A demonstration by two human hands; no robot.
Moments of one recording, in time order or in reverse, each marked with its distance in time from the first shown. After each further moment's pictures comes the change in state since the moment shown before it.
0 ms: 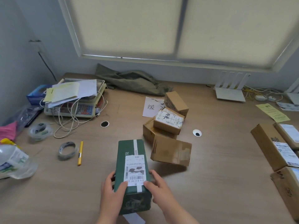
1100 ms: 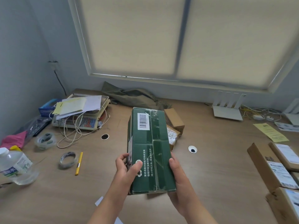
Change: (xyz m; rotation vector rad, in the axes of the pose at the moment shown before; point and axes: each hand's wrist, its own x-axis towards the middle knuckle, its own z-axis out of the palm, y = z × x) left_hand -0.063 0.128 0.033 -0.391 -0.324 0.183; right_hand -0.057 -0.067 -0.080 0.455 -0.199 -0.489
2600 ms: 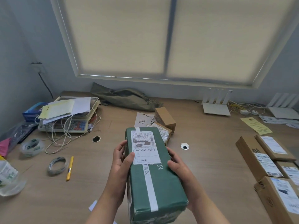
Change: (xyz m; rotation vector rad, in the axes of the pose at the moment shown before) left_hand 0.017 0.001 0.012 -0.125 -0.065 0.220; right_hand -0.013 -0.028 -0.017 0.043 -0.010 0.059
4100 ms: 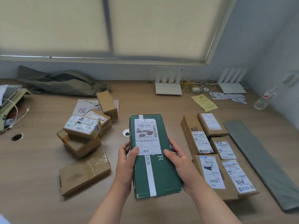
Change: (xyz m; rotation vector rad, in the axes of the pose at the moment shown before) left_hand 0.024 -0.179 0.278 -0.038 -0.022 -0.291; right_hand -0.073 -0.100 -0.280 -0.185 0.303 -0.005
